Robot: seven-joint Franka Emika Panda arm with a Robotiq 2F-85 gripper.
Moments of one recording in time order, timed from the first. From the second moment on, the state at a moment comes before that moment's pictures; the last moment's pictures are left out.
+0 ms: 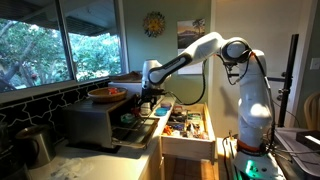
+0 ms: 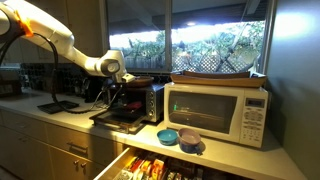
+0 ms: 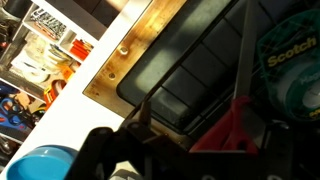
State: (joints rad) arm 0.00 0.07 0.02 -1.99 0.00 2.27 0.74
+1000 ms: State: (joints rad) arm 0.04 0.11 0.02 -1.94 -0.10 2.32 0.83
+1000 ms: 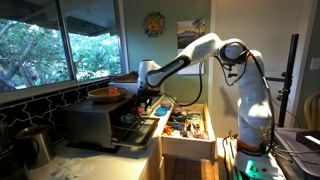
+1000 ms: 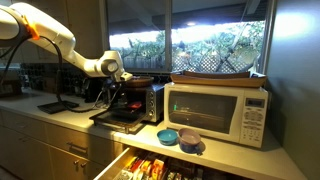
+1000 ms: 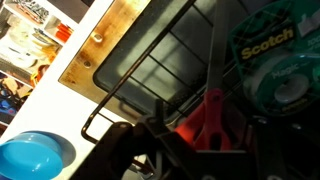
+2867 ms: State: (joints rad) arm 0.09 0.09 0.02 -1.93 -0.24 2.27 0.86
